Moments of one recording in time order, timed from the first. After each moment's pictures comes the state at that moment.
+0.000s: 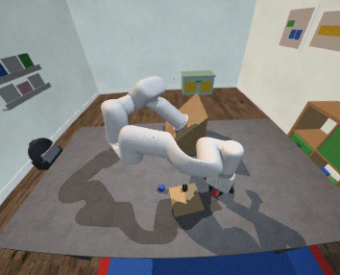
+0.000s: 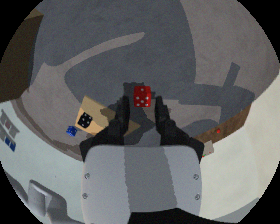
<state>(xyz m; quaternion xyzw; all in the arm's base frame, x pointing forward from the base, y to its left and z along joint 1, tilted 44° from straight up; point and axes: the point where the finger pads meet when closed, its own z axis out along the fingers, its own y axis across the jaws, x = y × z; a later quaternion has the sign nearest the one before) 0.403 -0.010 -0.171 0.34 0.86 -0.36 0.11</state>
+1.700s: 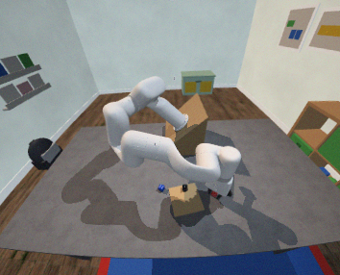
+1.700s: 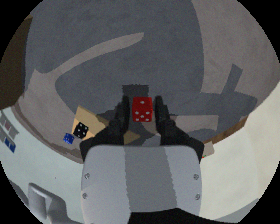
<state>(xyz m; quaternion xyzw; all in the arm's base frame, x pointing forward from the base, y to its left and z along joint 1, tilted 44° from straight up) 0.401 -0.030 -0.192 0.34 0.86 -0.36 0.11</state>
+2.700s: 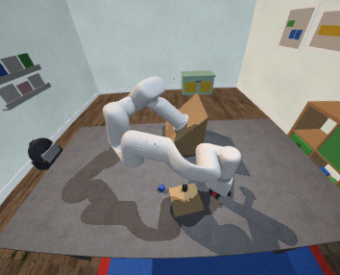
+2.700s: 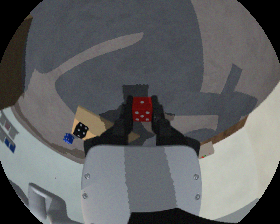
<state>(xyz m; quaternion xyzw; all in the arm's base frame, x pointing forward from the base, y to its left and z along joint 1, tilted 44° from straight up) 0.401 -0.029 -0.191 0.34 0.86 -0.36 0.11</state>
